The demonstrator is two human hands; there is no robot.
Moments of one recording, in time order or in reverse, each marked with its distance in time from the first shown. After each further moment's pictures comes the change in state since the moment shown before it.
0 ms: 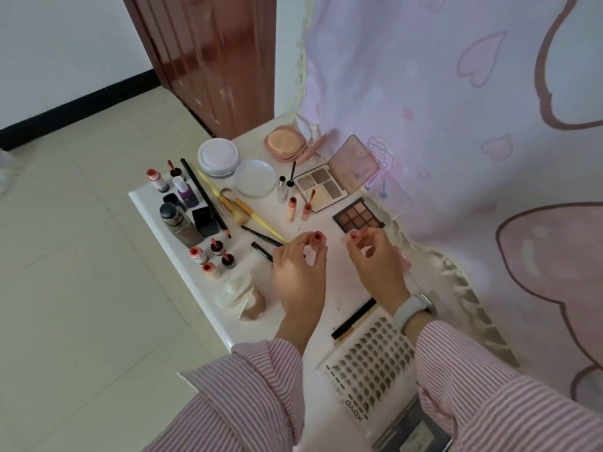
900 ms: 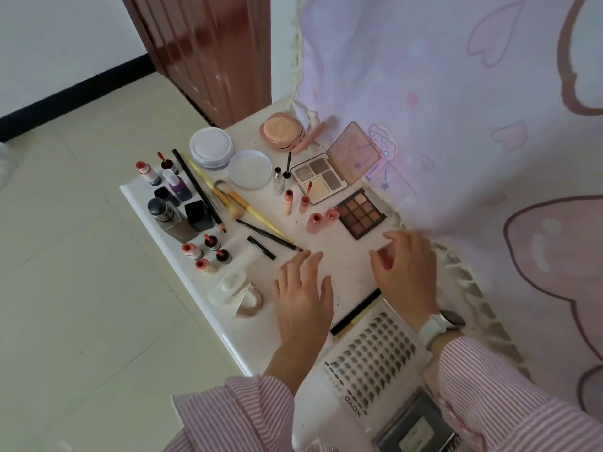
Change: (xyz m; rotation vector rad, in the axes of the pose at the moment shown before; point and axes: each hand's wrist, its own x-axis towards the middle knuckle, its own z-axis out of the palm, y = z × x) left_hand -0.039 -0.021 -0.008 0.270 -0.103 0.359; right_hand -0.013 0.026 -0.028 -0.470 0.093 -0.183
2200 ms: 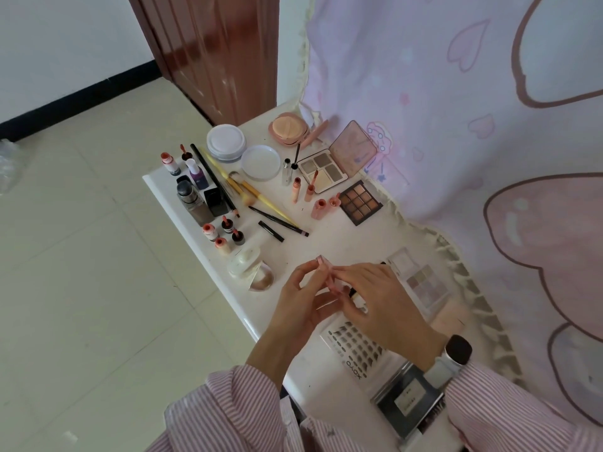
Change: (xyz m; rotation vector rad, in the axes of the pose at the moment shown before) left_hand -0.017 0.002 -0.062 -1.415 -0.559 -0.896; right_hand -0.074 -0.048 -0.047 0.132 -0.218 -0.584
